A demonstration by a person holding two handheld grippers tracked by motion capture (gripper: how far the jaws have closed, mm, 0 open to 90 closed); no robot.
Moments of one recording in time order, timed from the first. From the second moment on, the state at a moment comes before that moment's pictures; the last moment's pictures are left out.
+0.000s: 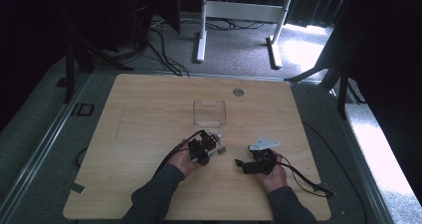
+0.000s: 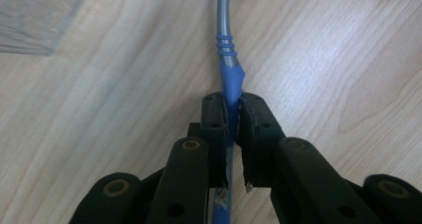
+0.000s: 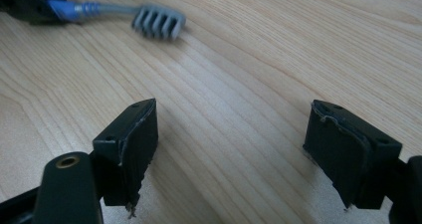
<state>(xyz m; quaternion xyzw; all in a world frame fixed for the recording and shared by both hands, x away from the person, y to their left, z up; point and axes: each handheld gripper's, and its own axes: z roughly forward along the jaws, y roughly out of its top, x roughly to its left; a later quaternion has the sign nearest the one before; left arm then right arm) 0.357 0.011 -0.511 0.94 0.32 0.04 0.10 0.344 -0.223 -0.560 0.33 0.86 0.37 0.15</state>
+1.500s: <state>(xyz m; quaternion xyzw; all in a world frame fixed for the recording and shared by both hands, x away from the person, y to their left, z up) 0.352 0.027 -0.476 0.92 0.33 0.07 0.20 0.345 -0.223 -0.560 0.33 0.86 0.37 0.15</state>
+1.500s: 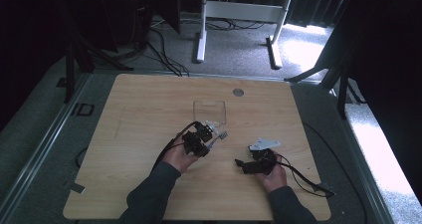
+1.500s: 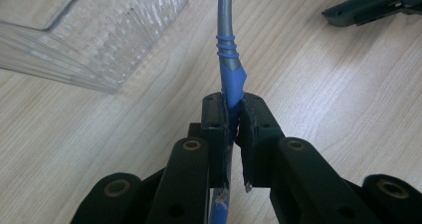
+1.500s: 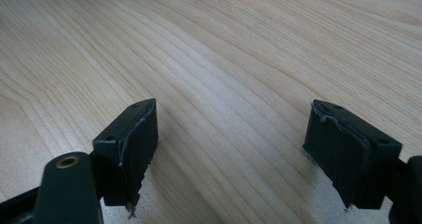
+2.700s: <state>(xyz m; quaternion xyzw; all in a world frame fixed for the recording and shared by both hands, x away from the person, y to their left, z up) 0.348 0.045 -0.451 0.88 0.33 0.11 0.32 0.345 -0.223 -0.560 0.33 0.86 0.37 0.15</state>
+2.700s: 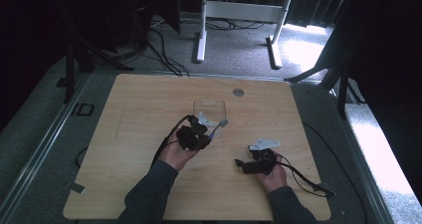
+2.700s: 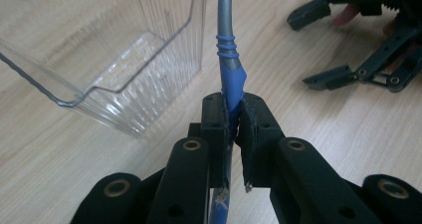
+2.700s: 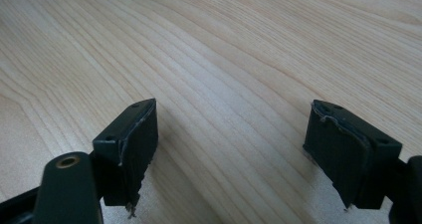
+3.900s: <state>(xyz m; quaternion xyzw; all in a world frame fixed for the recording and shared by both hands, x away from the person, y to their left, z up) 0.345 0.058 -0.436 0.84 0.34 0.14 0.41 0.345 -0.223 -0.560 0.33 0.86 0.37 0.15</state>
